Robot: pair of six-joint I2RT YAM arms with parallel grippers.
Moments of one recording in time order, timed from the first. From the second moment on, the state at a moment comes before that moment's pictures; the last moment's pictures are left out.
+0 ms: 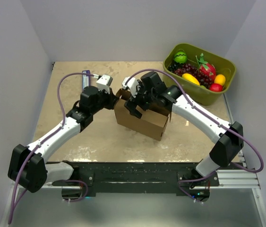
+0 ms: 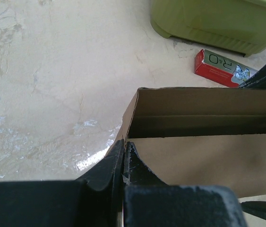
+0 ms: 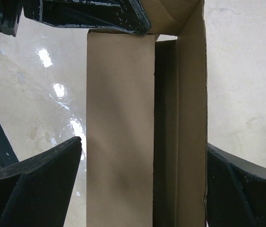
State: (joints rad) left arm -0.48 1.24 0.85 0.05 0.12 -0.24; right arm 0.73 1.59 1.51 -0.67 -0.23 -0.34
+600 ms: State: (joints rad) left arm -0.49 1.25 0.86 0.05 0.11 -0.23; right arm 0.79 1.63 1.51 -0.70 -0.06 -0.36
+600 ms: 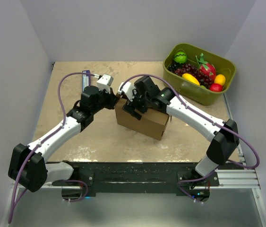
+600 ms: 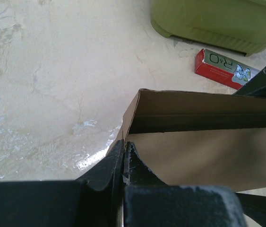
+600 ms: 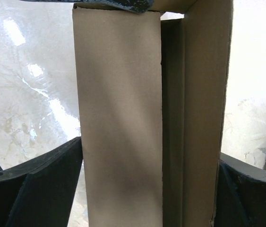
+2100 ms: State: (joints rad) left arm -0.55 1.14 0.76 0.07 -0.05 -0.23; right arm 0.81 1.64 1.52 -0.72 -0.03 -0.40
